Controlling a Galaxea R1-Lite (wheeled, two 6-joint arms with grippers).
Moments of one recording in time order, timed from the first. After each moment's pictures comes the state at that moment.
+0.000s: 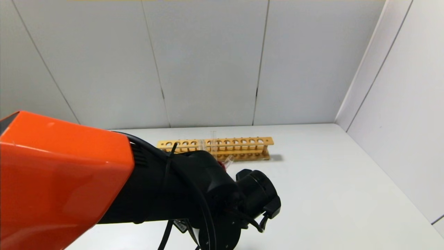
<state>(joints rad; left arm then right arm) -1.03 2.07 -1.41 0.73 0.94 1.23 0.00 0.00 0.00 0.00 0.00 0.00</state>
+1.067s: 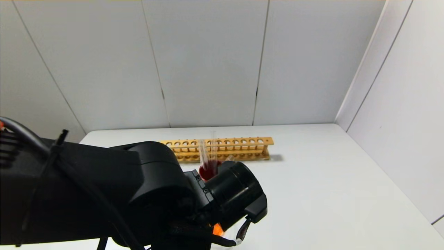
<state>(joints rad) -1.05 1.86 -1.29 0.67 0.77 0.35 0.00 0.00 0.00 0.00 0.00 0.00</state>
